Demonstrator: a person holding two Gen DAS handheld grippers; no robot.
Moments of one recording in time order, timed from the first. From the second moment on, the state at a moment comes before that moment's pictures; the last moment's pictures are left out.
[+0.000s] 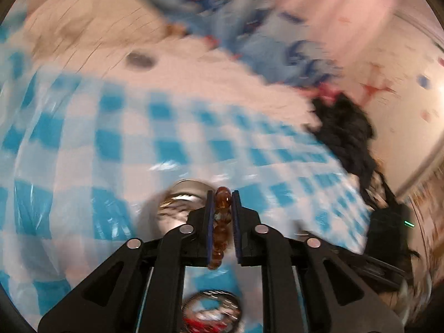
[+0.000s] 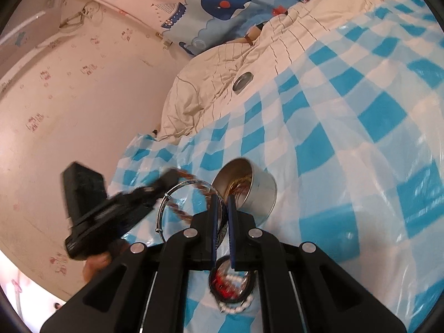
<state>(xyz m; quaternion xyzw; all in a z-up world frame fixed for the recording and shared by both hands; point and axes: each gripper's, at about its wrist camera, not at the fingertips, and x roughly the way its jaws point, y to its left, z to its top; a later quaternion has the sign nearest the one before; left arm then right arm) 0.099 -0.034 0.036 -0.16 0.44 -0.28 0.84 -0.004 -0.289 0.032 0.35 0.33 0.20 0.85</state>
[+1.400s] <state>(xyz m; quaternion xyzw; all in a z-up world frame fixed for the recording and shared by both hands) -0.020 0.031 0.043 -0.05 0.39 -0.09 0.91 -0.068 -0.182 0.023 0.14 0.37 0.16 0.90</state>
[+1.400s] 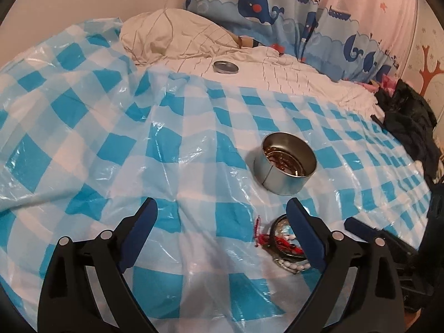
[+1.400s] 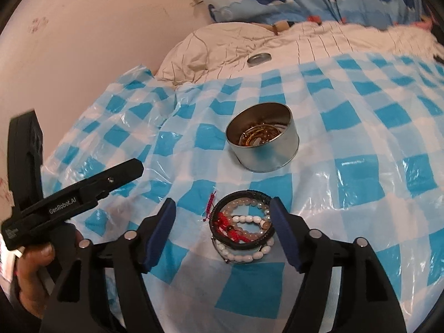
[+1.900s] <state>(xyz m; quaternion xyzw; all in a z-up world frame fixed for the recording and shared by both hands) -0.010 0.026 0.042 -0.01 0.38 -0.06 0.92 -0.061 -0.182 0.015 0.12 0.38 0.15 0.90</state>
